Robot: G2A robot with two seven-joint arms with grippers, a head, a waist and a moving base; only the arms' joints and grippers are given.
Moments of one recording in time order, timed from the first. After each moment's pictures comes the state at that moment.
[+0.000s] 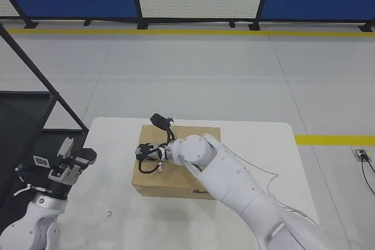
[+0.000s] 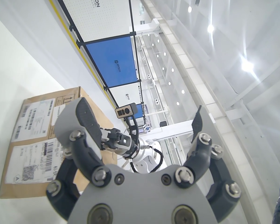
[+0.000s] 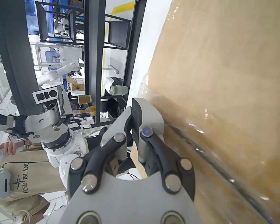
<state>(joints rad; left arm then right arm) 1.34 -1.20 -1.84 -1.77 -0.39 -0.16 -0.47 -0.19 -1.75 0.61 -0.59 0.13 -0.01 0.68</state>
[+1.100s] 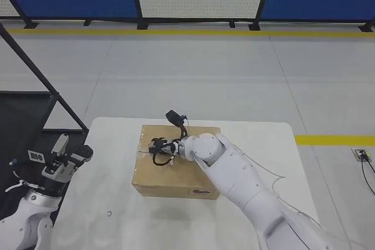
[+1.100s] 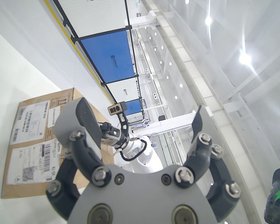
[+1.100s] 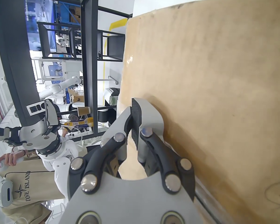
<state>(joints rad) 1.30 -1.17 -1.86 -1.74 -0.41 -0.15 -0.56 -0.19 -1.74 0.72 -0.45 0.09 -0.14 0.67</state>
